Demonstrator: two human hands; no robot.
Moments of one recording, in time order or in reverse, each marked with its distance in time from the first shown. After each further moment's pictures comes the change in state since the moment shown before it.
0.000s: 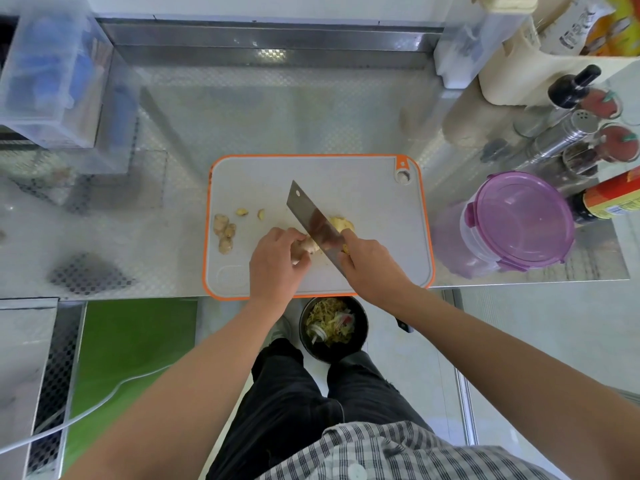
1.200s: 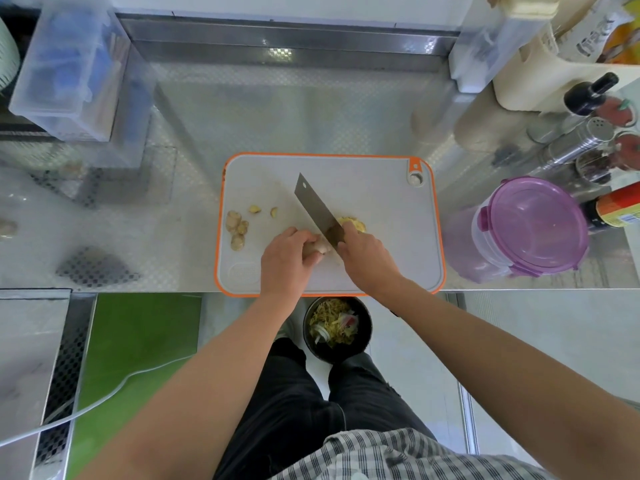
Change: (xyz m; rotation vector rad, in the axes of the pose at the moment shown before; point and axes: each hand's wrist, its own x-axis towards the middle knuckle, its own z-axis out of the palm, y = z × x) left_hand 0.002 -0.003 -0.003 -0.076 -0.076 -0.043; right_hand 0.028 -0.010 0.022 -0.055 0.015 0.085
